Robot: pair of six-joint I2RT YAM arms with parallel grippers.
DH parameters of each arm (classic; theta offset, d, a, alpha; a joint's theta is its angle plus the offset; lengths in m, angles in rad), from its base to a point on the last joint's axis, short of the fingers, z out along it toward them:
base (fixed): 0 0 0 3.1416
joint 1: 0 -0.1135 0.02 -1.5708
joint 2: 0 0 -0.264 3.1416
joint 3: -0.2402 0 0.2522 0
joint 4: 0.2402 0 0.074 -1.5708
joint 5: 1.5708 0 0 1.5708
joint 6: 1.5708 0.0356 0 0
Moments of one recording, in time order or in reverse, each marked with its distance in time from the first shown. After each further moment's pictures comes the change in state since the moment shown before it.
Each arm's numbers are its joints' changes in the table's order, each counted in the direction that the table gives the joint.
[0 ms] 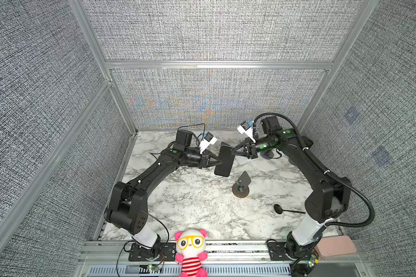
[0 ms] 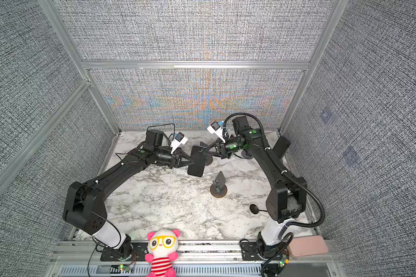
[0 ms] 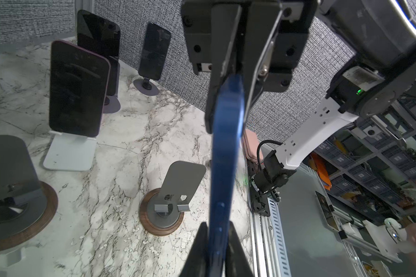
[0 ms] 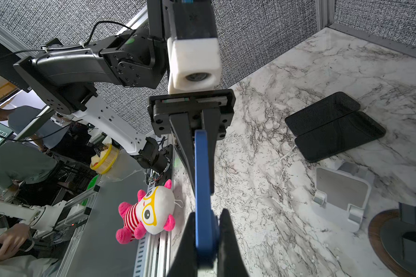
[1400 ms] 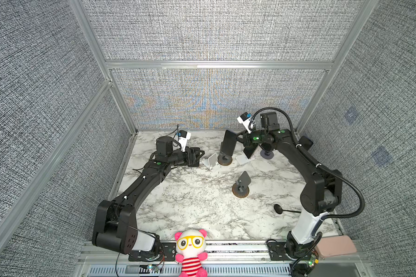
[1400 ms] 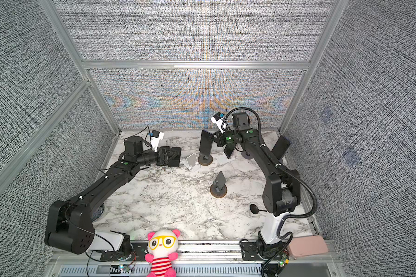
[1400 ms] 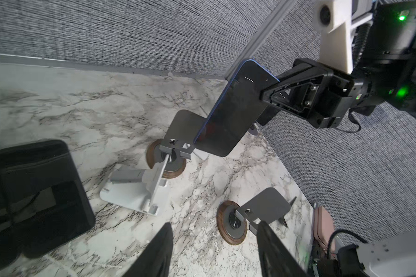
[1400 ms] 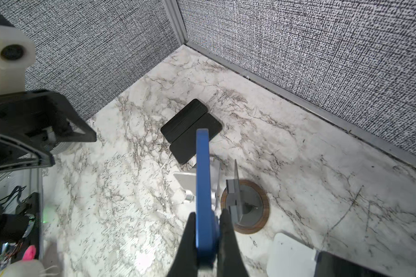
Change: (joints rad) left arm -0.161 0.189 0.243 -0.269 -0.420 -0.395; right arm 0.024 -0.061 0.005 -0.381 0.534 0.245
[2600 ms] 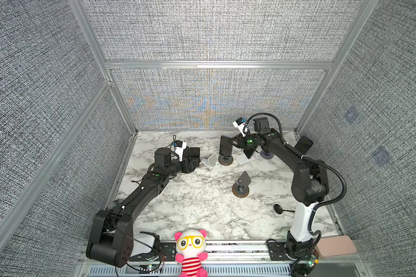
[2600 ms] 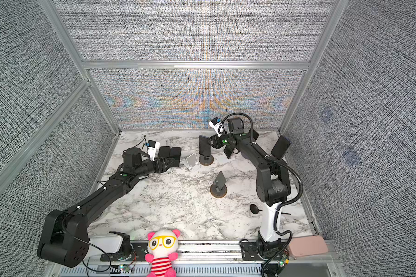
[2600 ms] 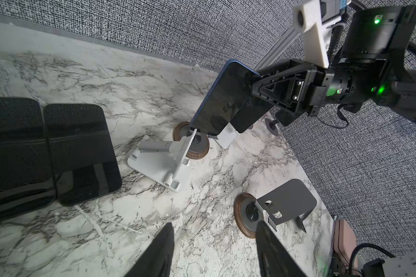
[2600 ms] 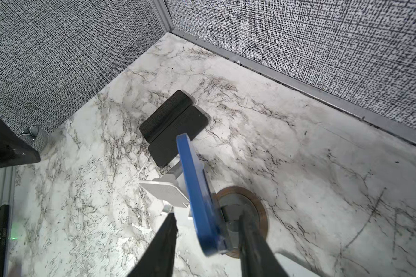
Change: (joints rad) left arm 0.000 0.126 0.243 -0.103 -0.167 -0.067; right arm -0.008 -0.192 0.014 -0.210 0.012 0.056
